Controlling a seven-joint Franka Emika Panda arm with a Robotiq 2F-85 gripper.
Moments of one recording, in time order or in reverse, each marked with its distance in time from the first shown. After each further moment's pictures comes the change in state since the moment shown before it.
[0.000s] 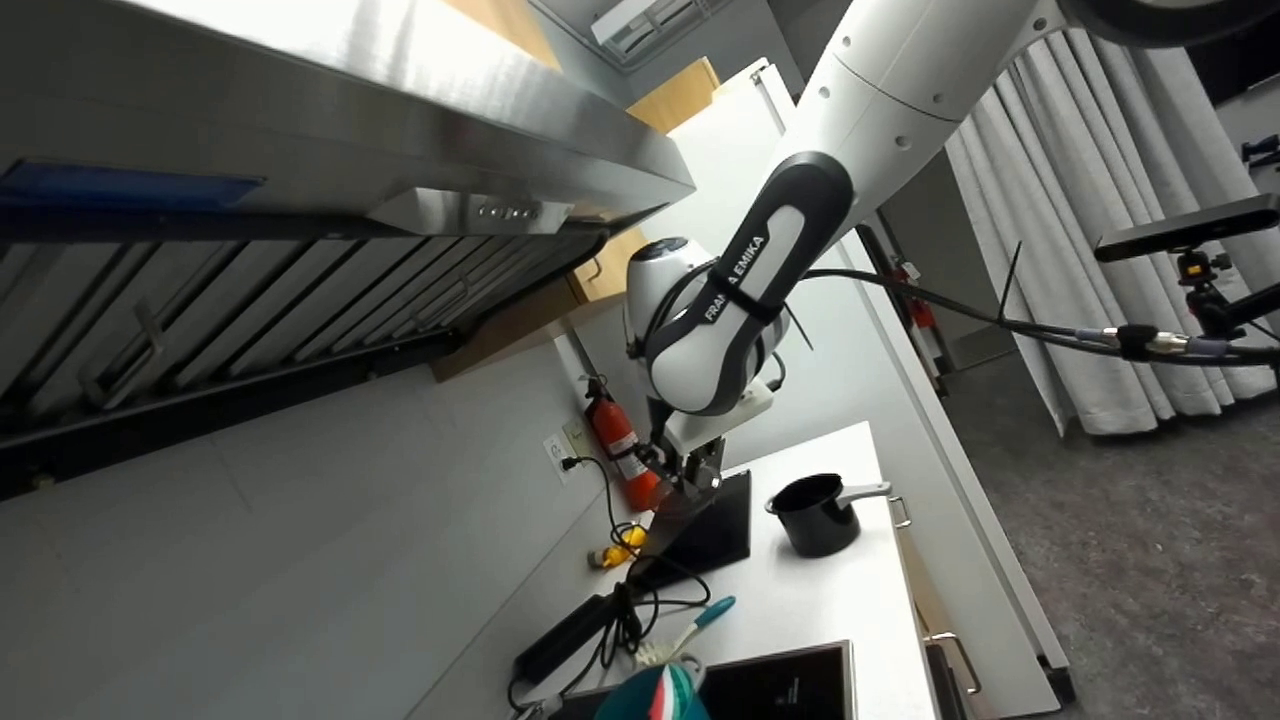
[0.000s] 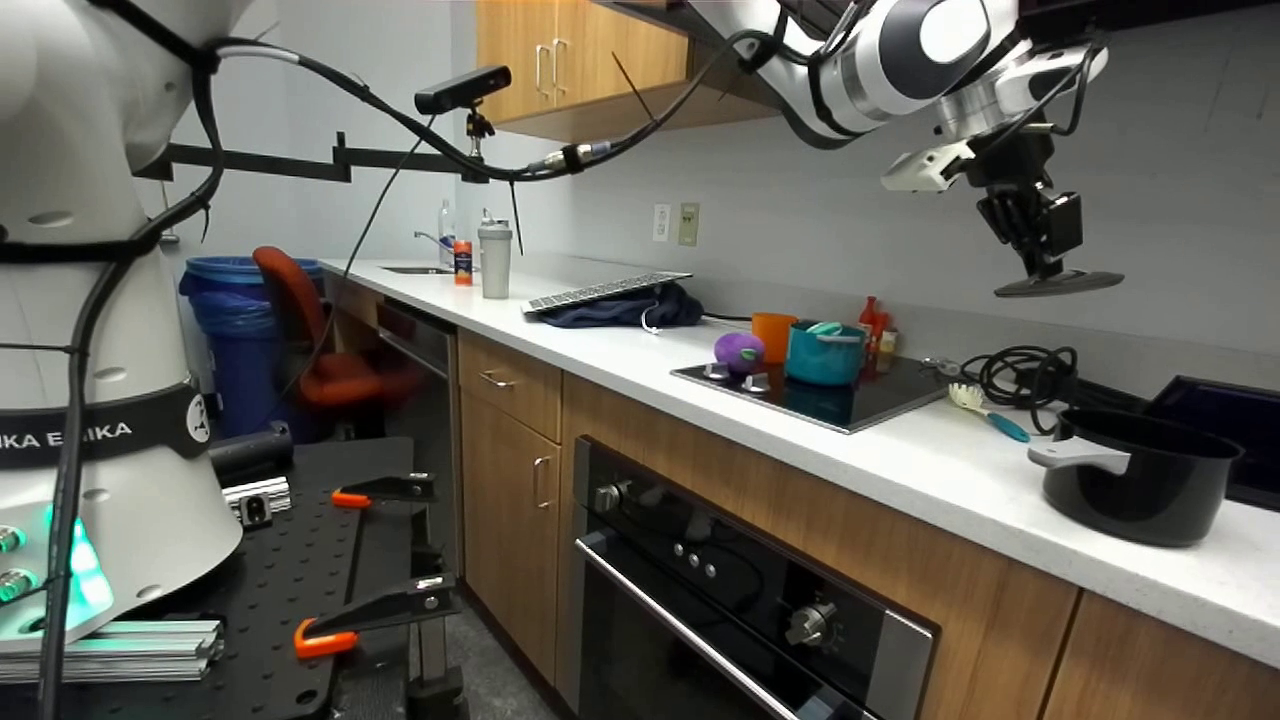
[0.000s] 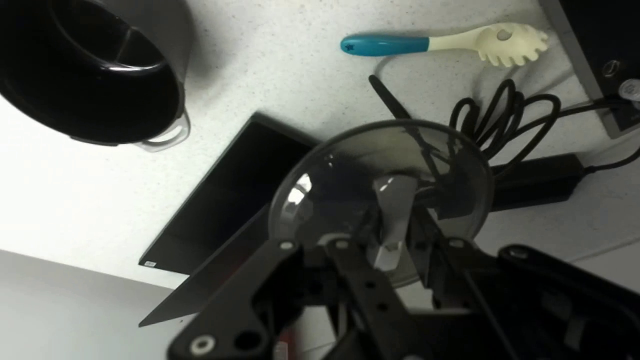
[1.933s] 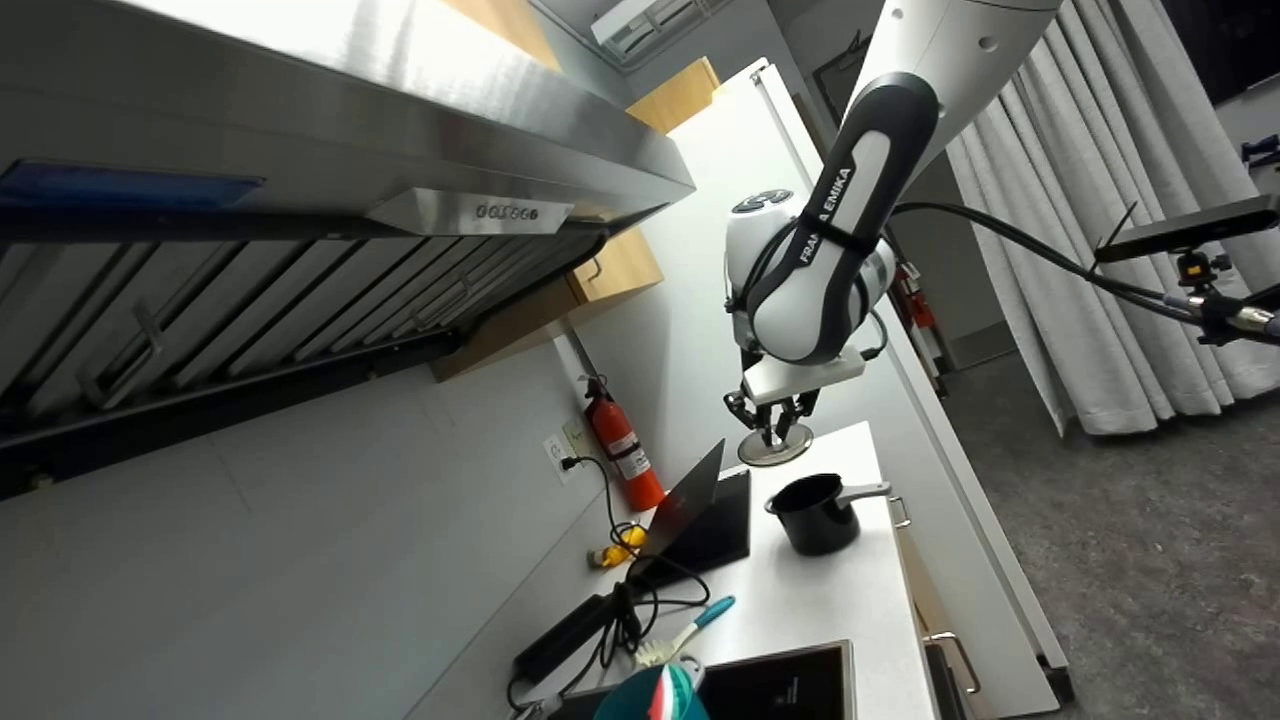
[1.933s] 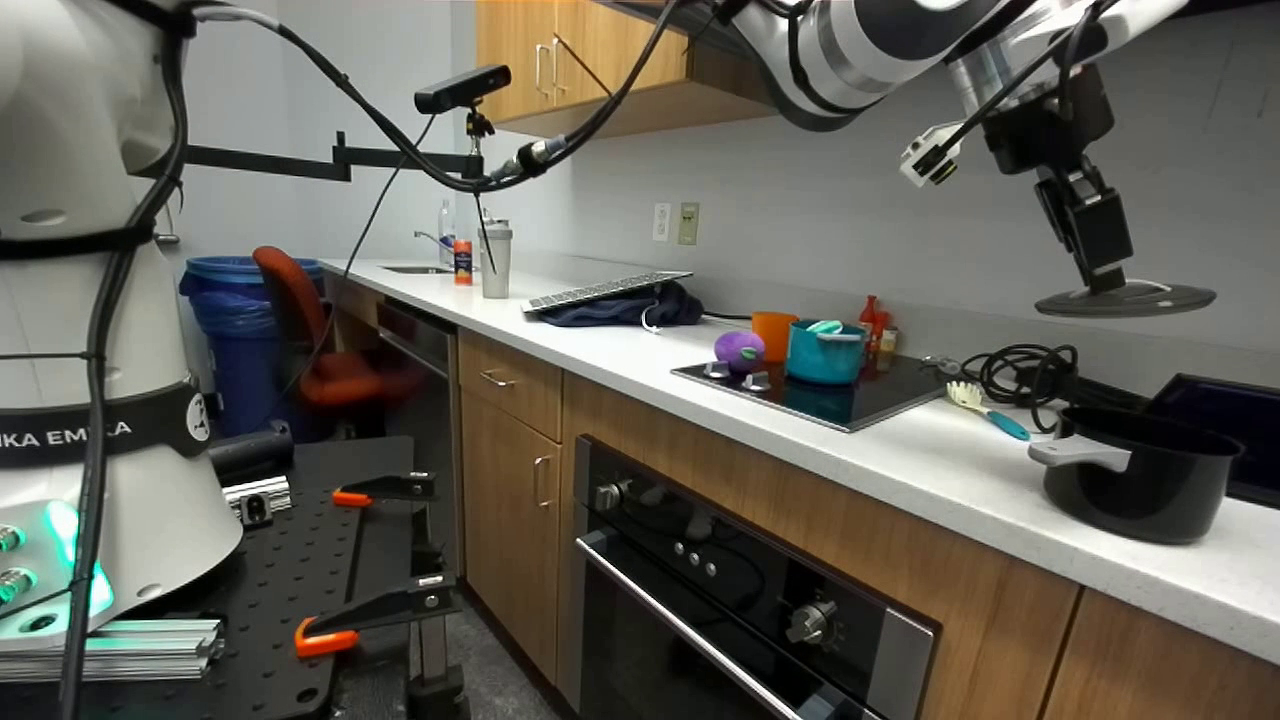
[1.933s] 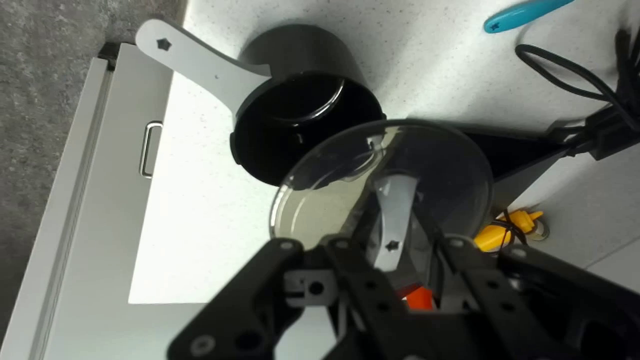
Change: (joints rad) arm -0.035 -0.234 -0.096 -0.400 -0.001 0.157 0.231
